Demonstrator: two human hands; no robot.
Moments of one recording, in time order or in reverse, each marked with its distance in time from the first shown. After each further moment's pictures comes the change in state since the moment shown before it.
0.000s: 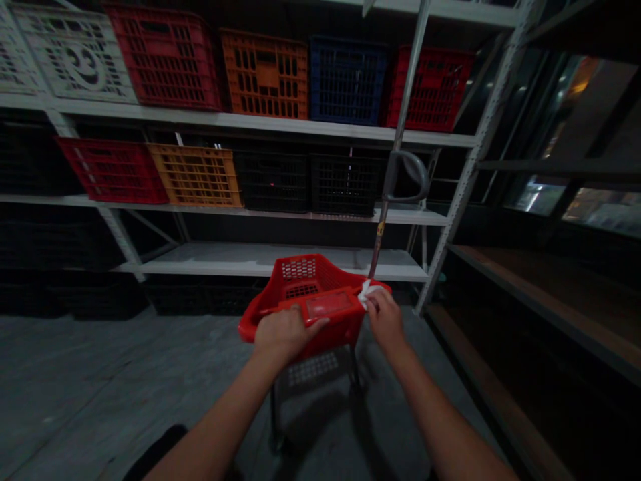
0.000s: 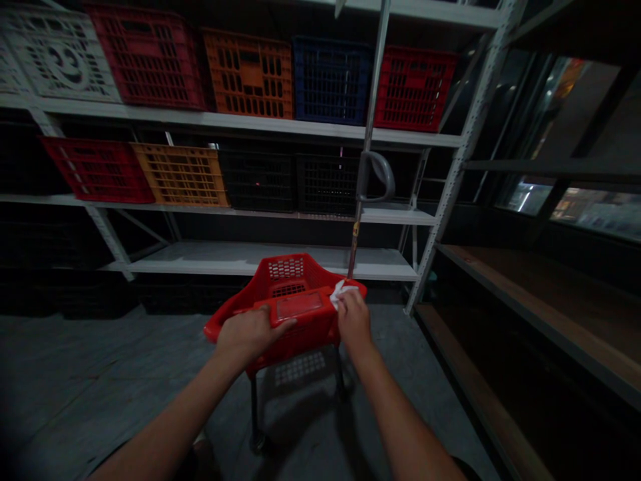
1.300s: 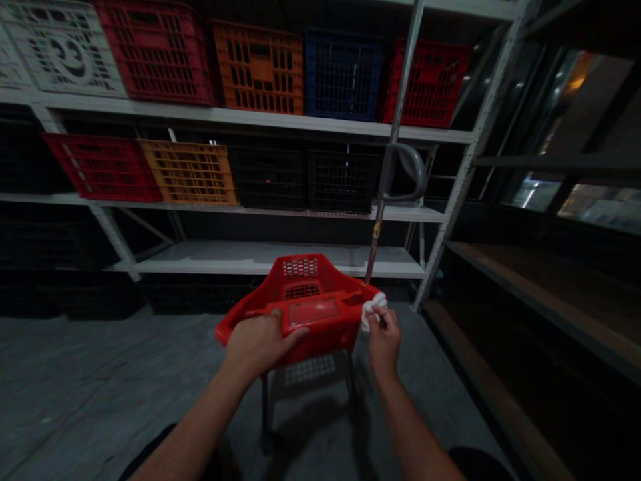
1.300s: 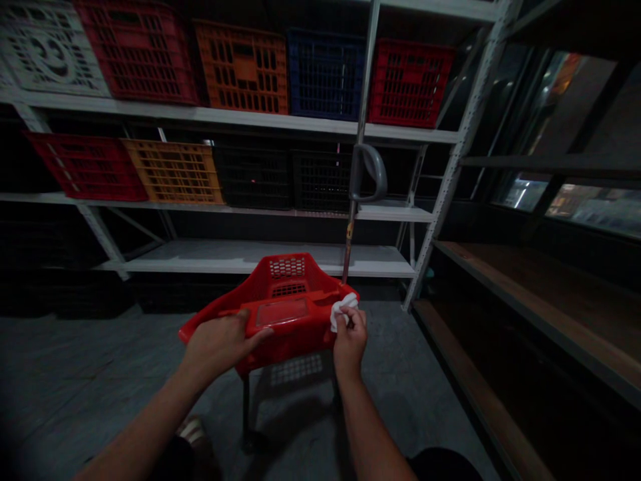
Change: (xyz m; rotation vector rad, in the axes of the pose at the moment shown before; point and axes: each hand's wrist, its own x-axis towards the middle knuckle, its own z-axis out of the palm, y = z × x) left_hand -0.015 -0.031 -0.005 0.062 -0.010 0.085; right_hand -0.045 0.003 0.021 0.456 0.405 0.377
